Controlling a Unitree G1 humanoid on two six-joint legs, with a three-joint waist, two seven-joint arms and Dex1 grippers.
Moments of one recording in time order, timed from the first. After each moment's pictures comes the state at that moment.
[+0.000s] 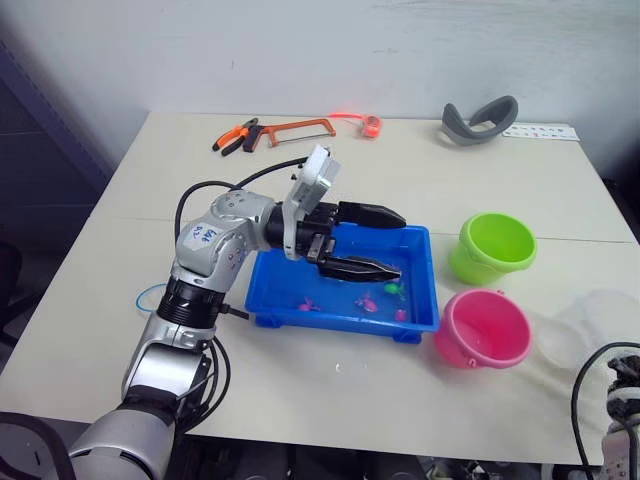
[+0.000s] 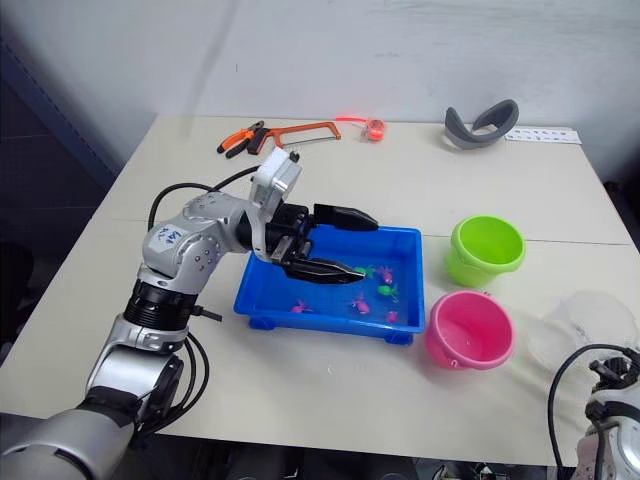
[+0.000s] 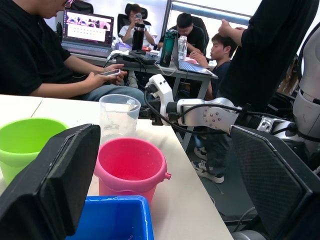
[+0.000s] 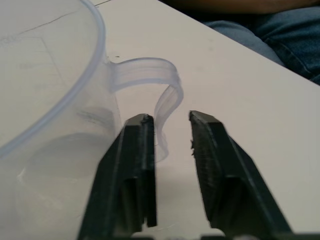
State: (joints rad) left arm -0.89 0.31 -0.16 0.09 -0.56 0.61 -1.24; right arm 0.15 -0.14 -0.90 -0.23 0.36 0.41 0.05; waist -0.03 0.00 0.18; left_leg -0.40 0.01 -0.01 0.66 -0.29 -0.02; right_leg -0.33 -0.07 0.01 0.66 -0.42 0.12
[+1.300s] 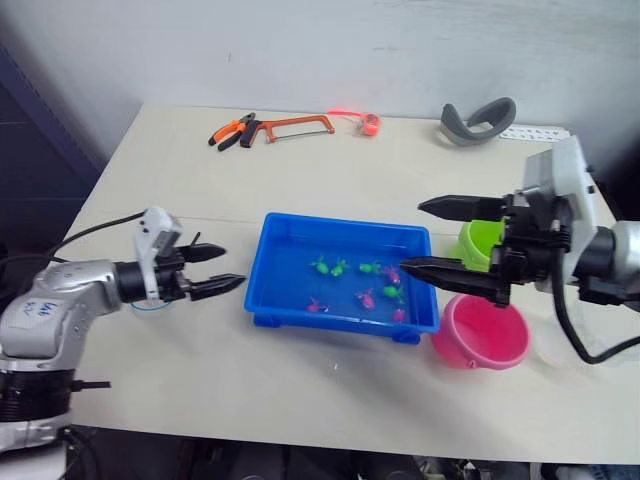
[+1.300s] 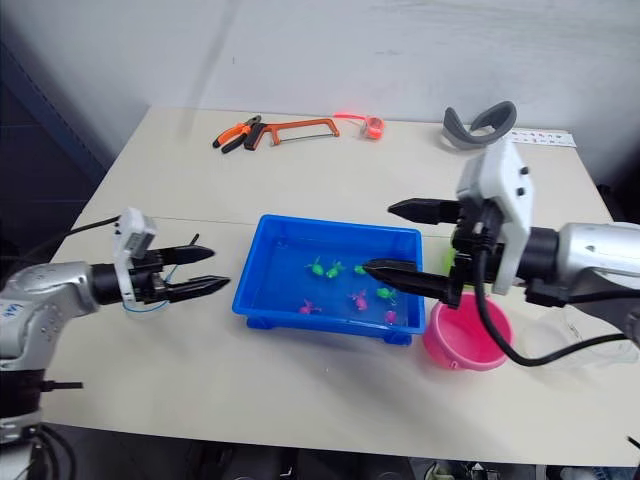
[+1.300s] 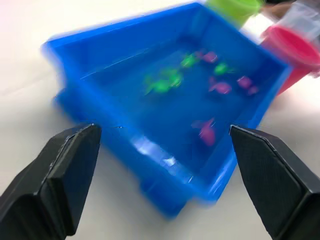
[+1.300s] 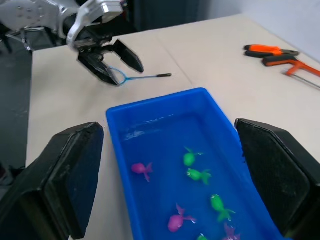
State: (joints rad) left arm -0.37 0.91 0.18 0.02 -0.46 0.76 -0.97; right arm -0.48 -1.20 -0.07 -0.55 1.24 0.67 0.61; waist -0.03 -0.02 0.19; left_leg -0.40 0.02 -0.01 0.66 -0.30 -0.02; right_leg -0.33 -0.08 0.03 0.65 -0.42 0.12
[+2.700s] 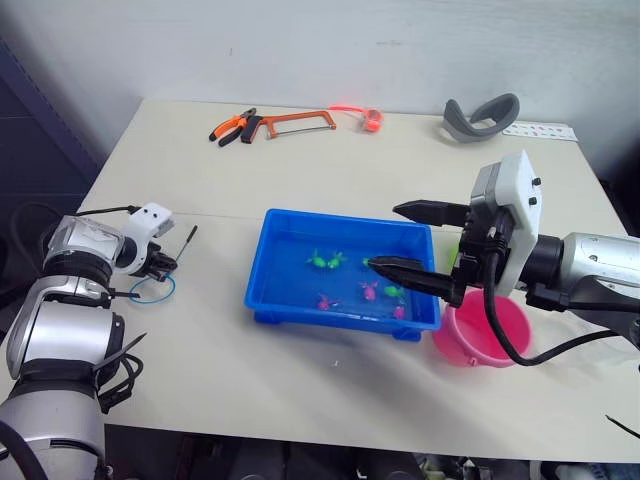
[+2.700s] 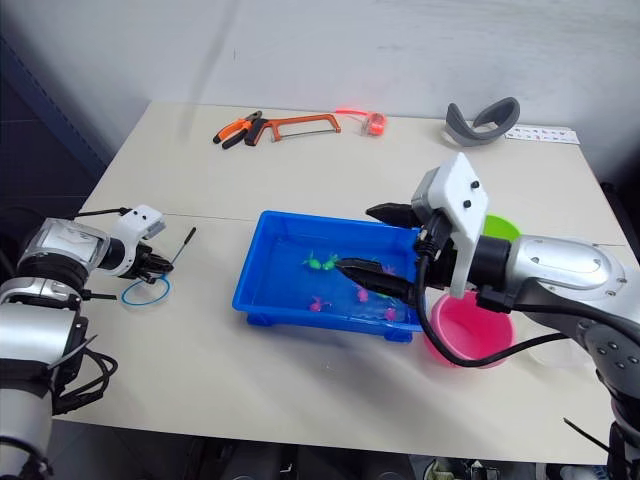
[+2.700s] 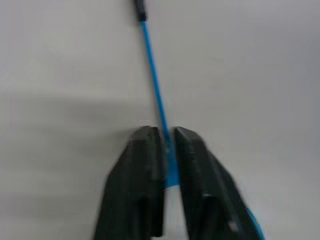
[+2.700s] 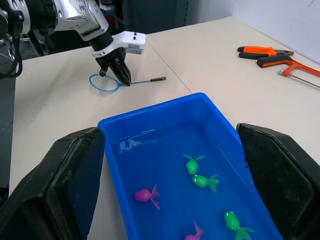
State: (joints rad) left arm -1.11 0.74 -0.24 1.23 0.17 0.49 -0.88; right arm -0.50 -0.98 -0.13 -0.68 1.18 0.88 0.43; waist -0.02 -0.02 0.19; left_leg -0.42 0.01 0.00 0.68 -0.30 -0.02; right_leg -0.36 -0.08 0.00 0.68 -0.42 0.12
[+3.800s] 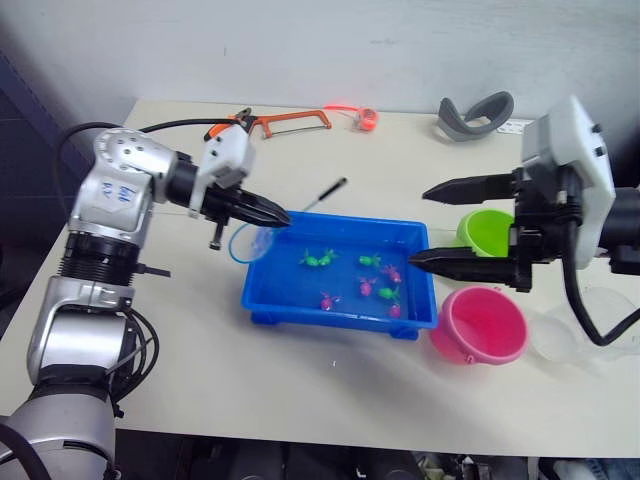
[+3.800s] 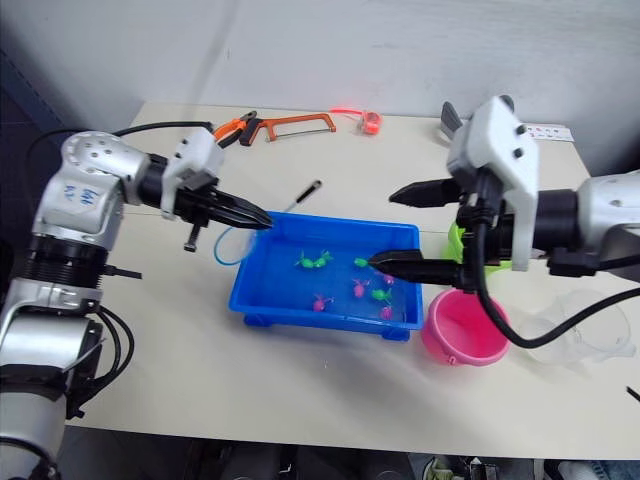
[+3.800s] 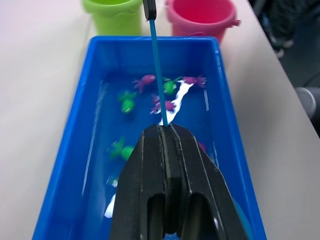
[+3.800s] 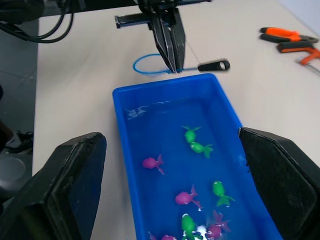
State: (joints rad) left arm -1.05 0.68 -0.16 0.39 -0.20 0.32 -1.50; right arm -0.71 -1.25 -0.14 -0.54 1.22 0.98 0.72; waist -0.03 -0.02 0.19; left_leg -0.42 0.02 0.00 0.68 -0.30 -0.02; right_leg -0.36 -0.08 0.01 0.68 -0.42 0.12
